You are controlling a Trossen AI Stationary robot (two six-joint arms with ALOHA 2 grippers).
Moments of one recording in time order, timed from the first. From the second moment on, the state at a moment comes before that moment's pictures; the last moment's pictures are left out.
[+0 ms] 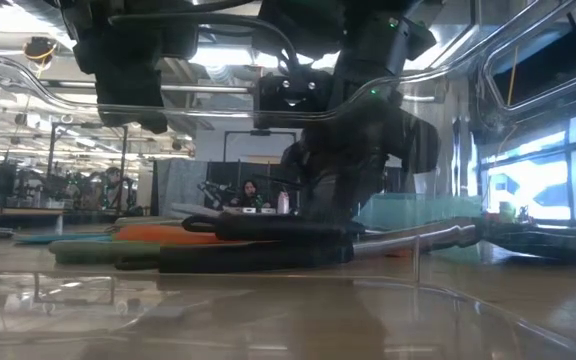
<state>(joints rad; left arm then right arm) -0.26 1.33 0.82 -0.39 -0.04 -0.75 0.24 2.13 1.44 -0.58 0.02 -0.03</state>
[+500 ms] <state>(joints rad) -0.26 1.33 0.82 -0.39 -0.04 -0.75 0.23 2.14 1.54 -0.69 0.06 0.04</state>
